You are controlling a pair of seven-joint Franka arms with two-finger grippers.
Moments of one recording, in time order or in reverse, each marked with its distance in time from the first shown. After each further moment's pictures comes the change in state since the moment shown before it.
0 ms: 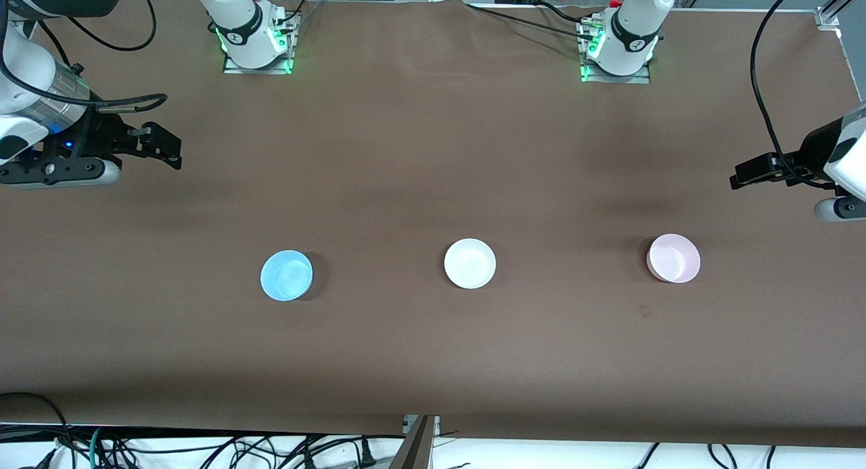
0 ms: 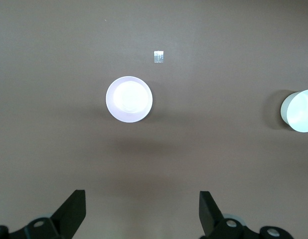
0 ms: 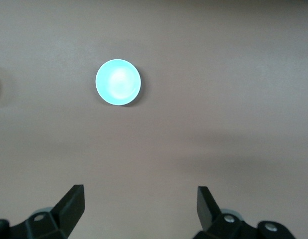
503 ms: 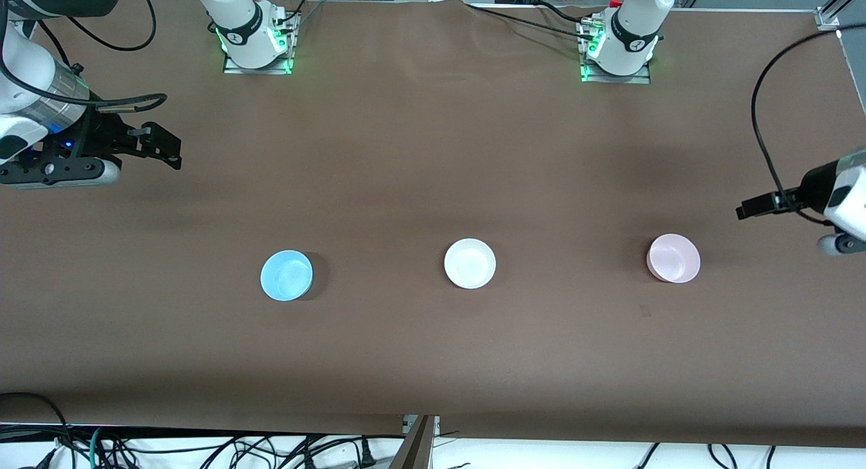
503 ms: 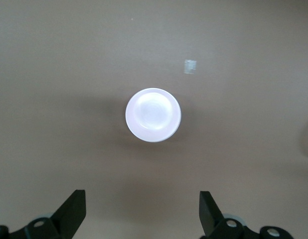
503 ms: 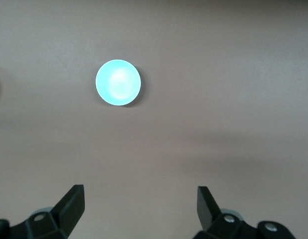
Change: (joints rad) left arm 0.074 0.086 0.031 -0.146 0.000 0.217 0.047; right arm 0.000 0.000 0.000 0.001 0.000 0.001 0.000
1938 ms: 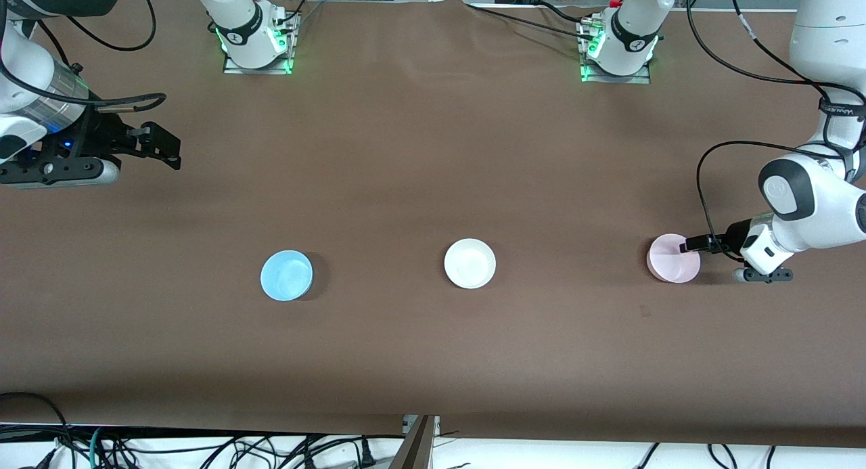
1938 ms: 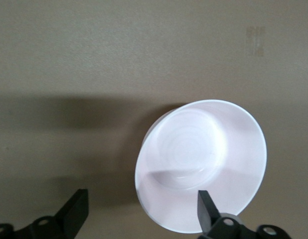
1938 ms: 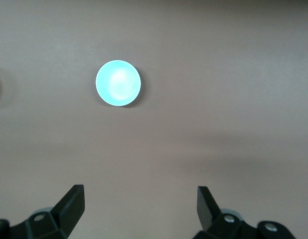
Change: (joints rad) left arm 0.077 0.276 0.042 -0.287 -0.266 0.545 0.440; right arm 0.000 0.000 0.000 0.001 0.000 0.001 0.000
